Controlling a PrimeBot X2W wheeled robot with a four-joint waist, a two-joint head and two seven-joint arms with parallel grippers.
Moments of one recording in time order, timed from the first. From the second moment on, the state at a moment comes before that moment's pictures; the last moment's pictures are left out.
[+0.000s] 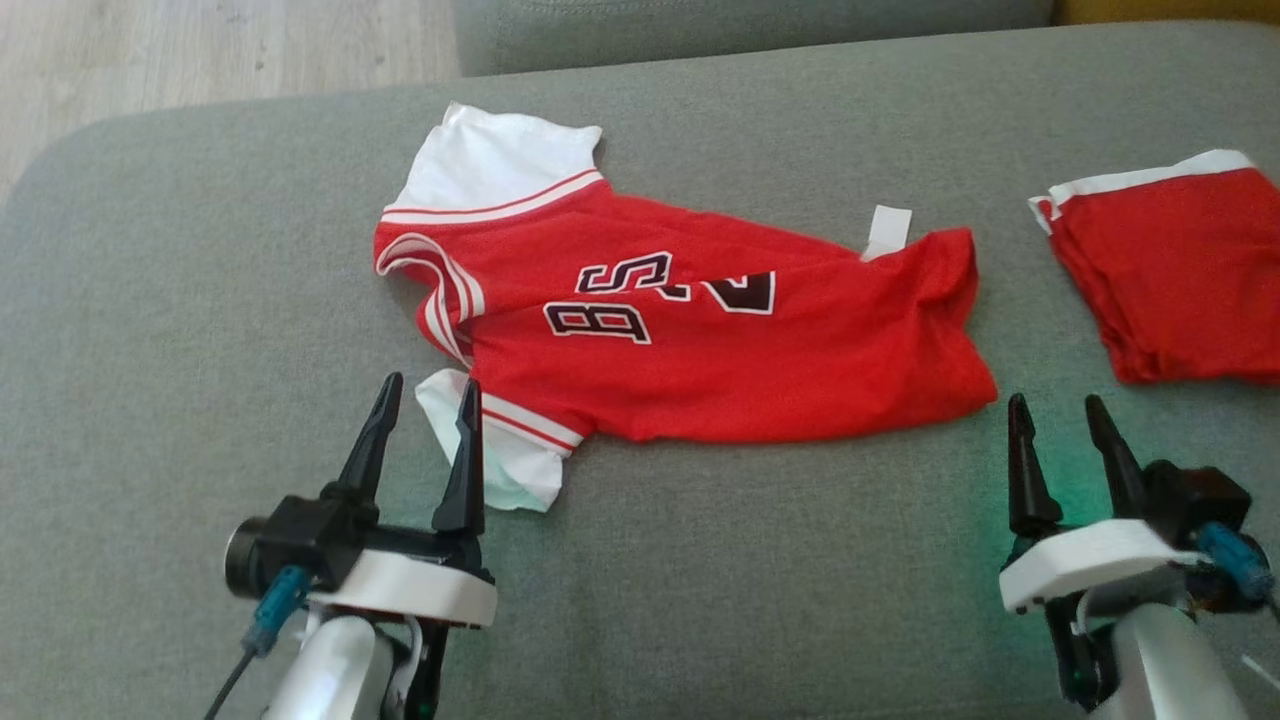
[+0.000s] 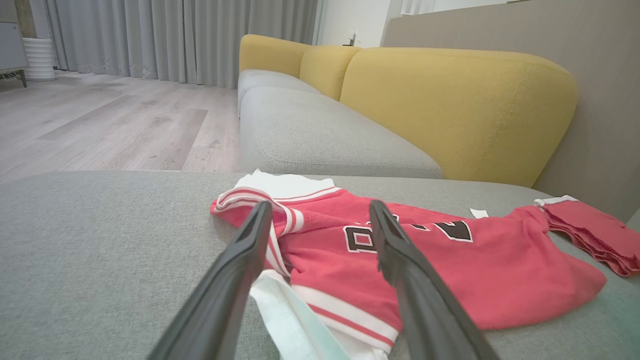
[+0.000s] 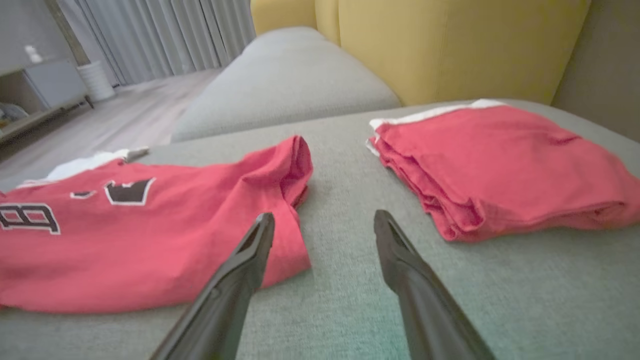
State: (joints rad) left arm -0.17 0.11 -0.32 0.29 -0.33 -0.02 -0.25; right arm -0.13 -0.05 -0.08 0.43 0.12 0.13 -0.23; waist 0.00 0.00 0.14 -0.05
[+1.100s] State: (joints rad) left arm -0.20 0.12 -0.32 0.31 -0.32 -0.03 -0.25; right arm -0.36 -0.05 -0.11 0.79 0.08 0.13 -0.19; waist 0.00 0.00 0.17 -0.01
